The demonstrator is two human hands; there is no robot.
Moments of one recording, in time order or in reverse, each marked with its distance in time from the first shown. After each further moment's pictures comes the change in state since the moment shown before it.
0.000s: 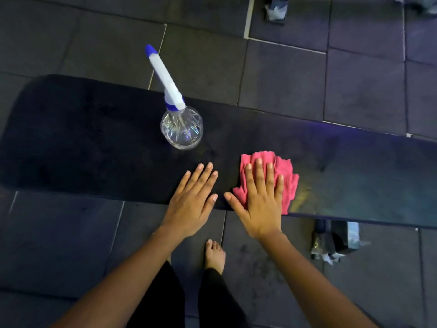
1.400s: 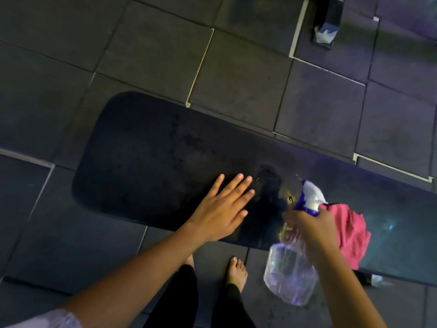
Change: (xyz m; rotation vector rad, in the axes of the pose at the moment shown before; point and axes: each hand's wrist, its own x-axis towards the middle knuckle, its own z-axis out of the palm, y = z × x) left_hand 0.020 -0.143 -0.064 0.033 -0.115 0.197; right_hand 0.080 -0.130 -0.046 0.841 -0.073 0.912
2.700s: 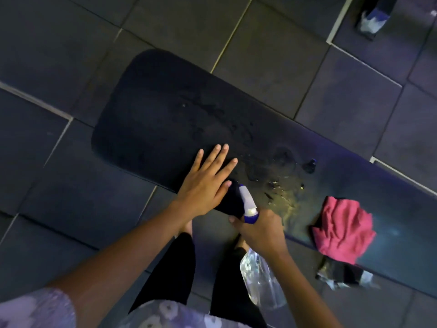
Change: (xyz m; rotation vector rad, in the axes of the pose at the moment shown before) left_hand -0.045 -0.017 -0.006 -0.078 0.074 -0.317; right_hand -0.061 0.028 0.066 -0.745 -0.332 -0.273
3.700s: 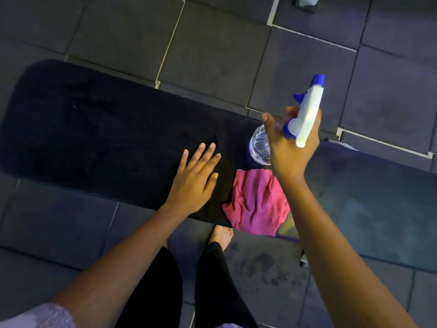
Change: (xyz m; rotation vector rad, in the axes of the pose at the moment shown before) left_hand 0.075 0.185 0.063 -0.082 0.119 -0.004; right_hand 0.108 0.125 -0.200 0.799 0.794 -0.576
